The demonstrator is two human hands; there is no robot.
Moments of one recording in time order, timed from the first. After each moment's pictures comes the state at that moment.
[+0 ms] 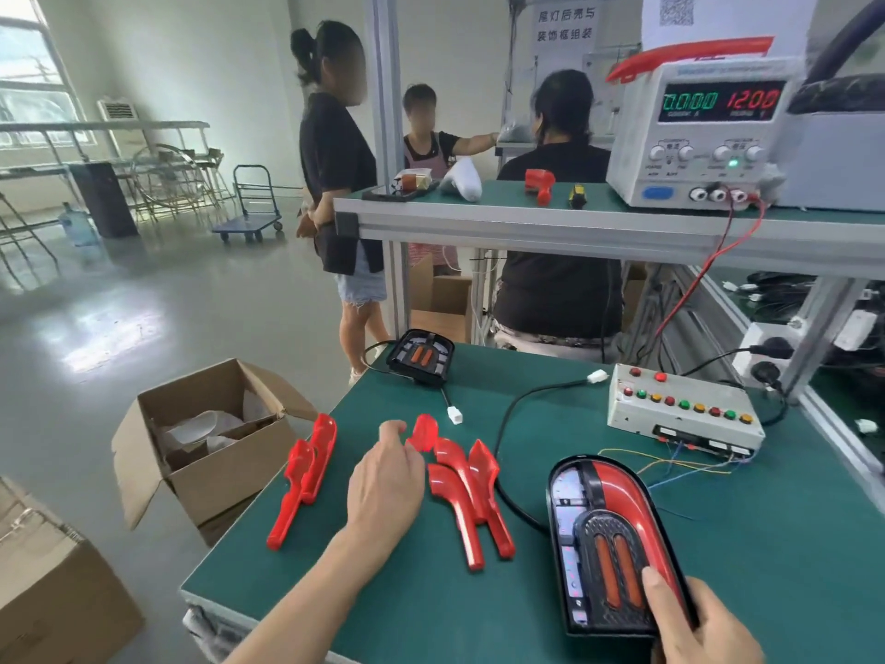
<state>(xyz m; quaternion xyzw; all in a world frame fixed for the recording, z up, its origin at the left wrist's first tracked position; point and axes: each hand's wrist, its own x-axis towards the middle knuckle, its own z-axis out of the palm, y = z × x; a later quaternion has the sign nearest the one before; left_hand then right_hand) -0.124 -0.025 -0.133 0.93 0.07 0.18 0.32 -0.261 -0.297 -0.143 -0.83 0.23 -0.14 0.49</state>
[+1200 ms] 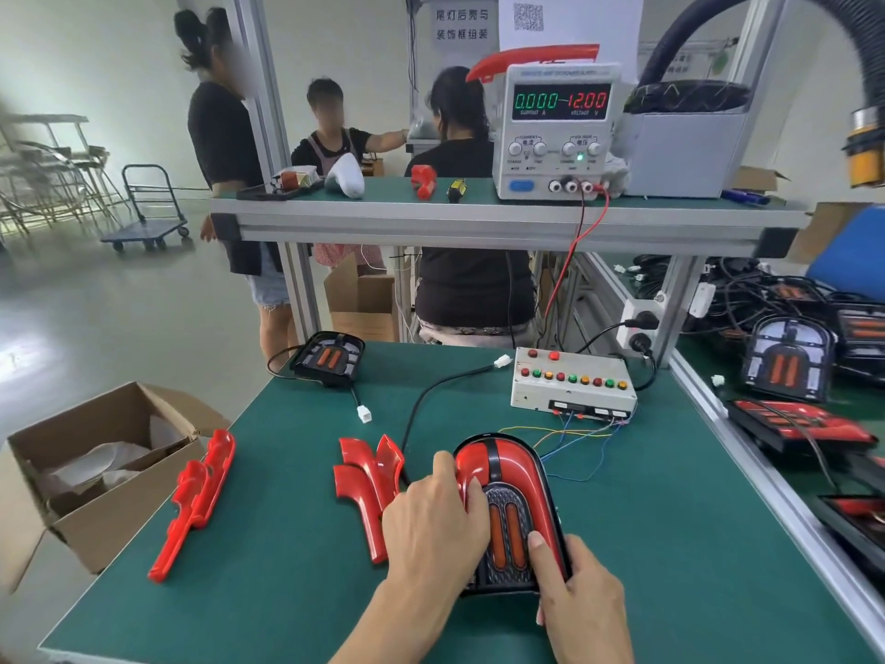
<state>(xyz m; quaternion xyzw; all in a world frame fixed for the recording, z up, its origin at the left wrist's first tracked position) -0.188 -0.174 -0.118 0.96 -0.03 0.17 0.23 -0.251 -0.316 -0.176 -0.84 0.20 -0.12 0.50</state>
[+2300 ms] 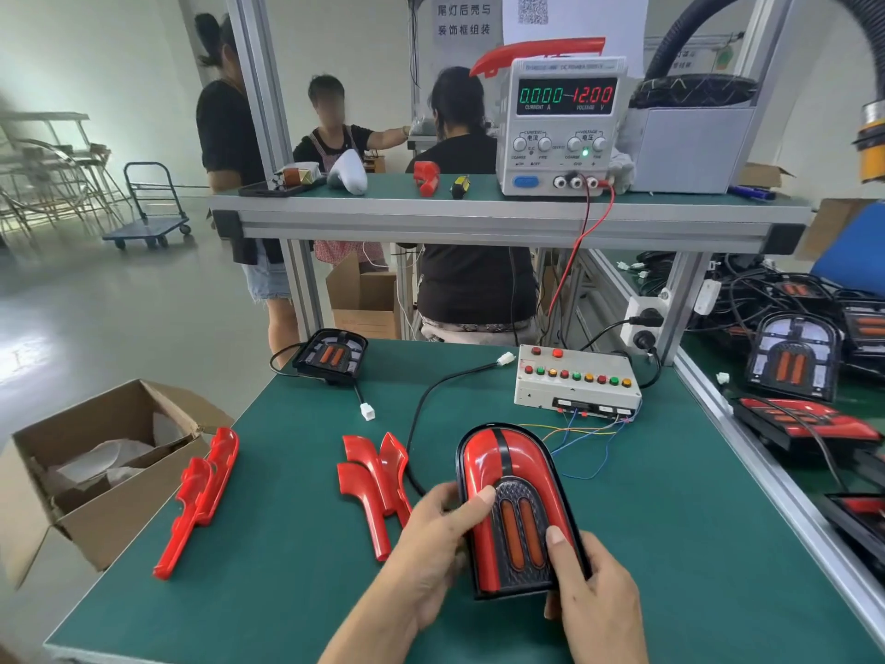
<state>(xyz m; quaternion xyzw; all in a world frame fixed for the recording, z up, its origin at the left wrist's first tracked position) -0.190 -0.158 -0.135 0.59 0.03 -0.21 0.78 -0.255 -0.319 -0.169 -0.80 0.20 -0.14 0.54</state>
